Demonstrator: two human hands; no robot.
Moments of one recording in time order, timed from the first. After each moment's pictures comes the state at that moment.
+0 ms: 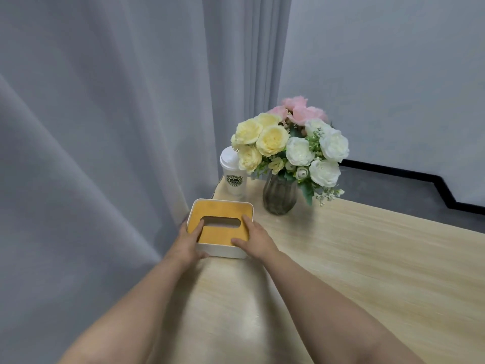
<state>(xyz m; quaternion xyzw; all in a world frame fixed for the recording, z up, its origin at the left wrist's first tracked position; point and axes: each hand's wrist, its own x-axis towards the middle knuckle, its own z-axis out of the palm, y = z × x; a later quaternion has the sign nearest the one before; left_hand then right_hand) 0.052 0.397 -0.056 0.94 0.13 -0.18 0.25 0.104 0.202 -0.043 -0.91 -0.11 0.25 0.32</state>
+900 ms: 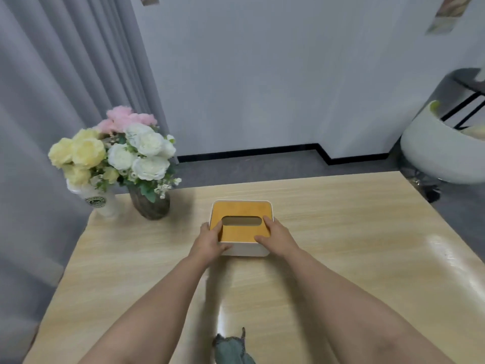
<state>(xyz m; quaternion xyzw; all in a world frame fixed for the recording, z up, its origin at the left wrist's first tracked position) 0.062 0.048 -0.019 0.94 -0.07 -0.20 0.28 0.030 -0.142 -0.006 -0.92 0.11 0.14 0.34</state>
